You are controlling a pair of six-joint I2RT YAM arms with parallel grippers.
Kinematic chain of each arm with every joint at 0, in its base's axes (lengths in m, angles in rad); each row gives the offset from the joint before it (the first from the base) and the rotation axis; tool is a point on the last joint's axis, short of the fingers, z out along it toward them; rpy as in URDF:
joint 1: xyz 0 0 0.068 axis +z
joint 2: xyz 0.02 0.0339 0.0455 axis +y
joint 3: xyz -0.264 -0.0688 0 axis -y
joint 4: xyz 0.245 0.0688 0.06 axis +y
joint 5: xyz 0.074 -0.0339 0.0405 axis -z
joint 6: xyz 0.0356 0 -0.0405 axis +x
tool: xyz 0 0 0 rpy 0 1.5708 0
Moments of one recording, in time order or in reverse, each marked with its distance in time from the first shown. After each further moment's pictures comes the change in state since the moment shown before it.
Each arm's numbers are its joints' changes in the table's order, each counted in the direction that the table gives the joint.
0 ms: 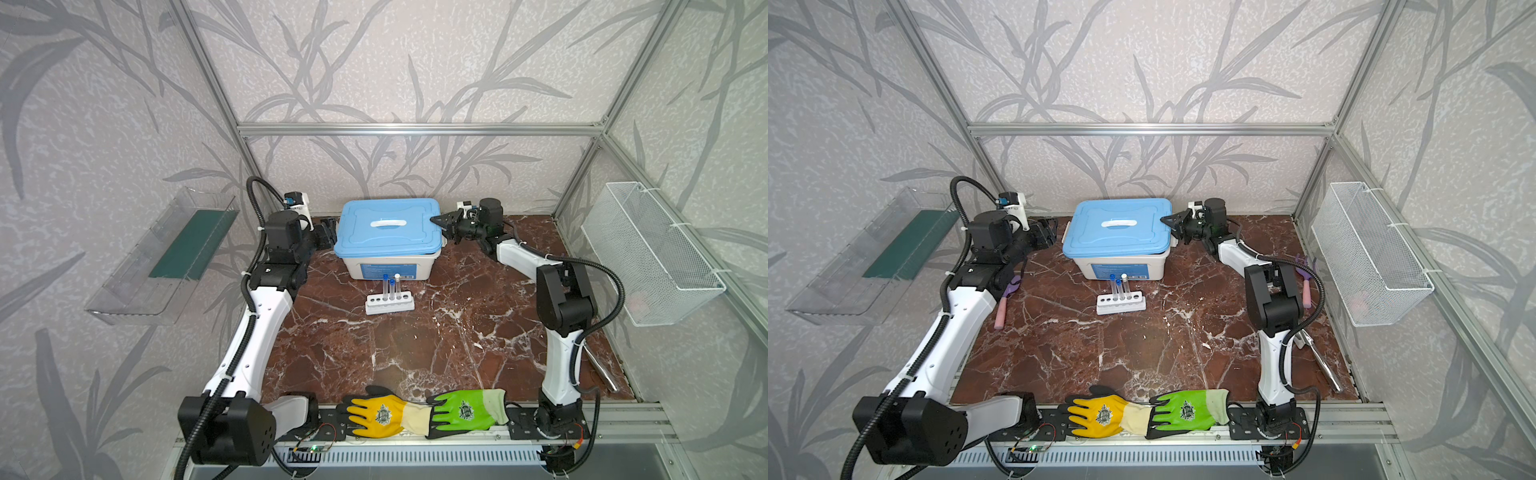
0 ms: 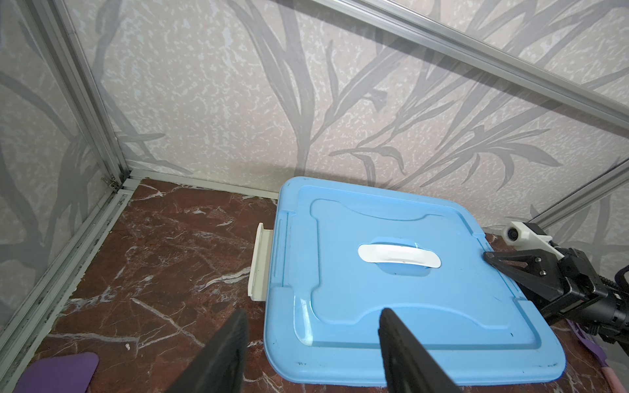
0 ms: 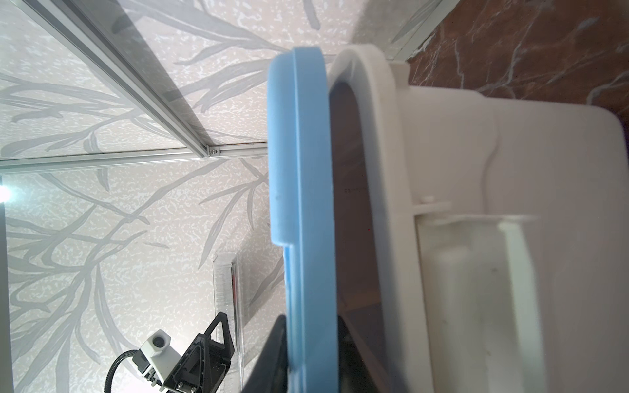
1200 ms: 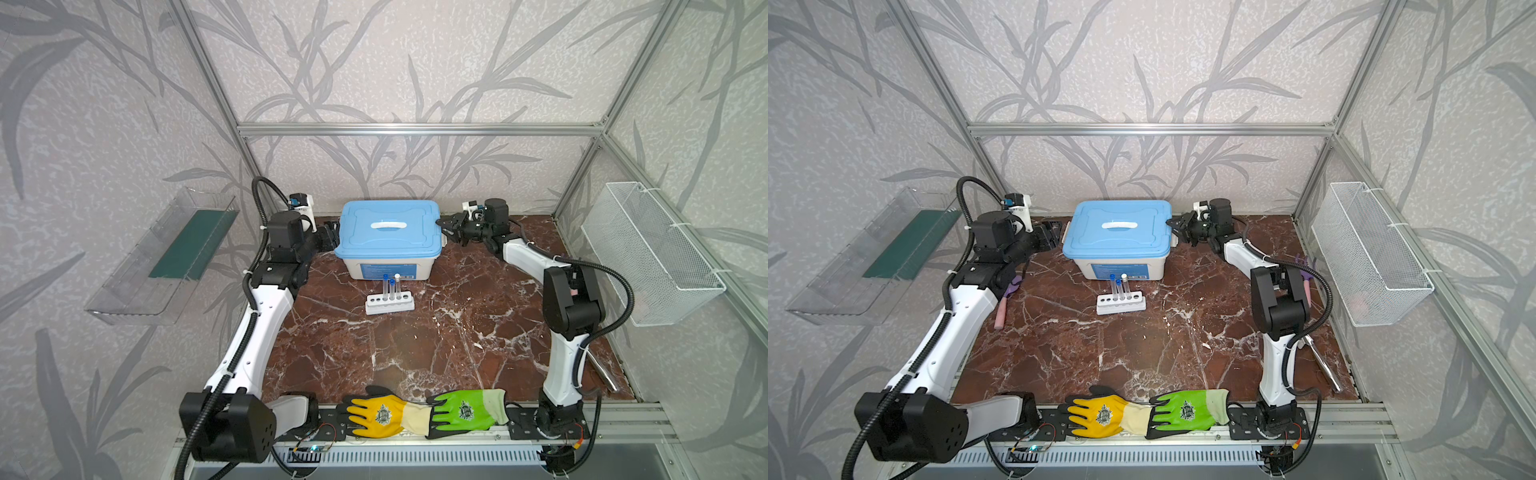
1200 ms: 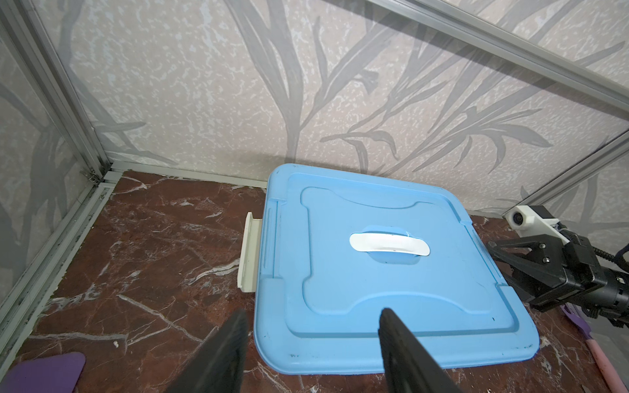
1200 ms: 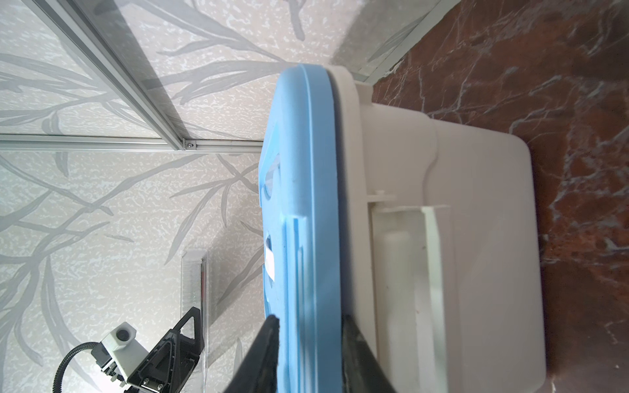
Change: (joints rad) left arm -0.007 0.020 0.000 0.018 0.045 0.018; right arm -0.028 -0.046 -0.020 0.136 0.011 -0.197
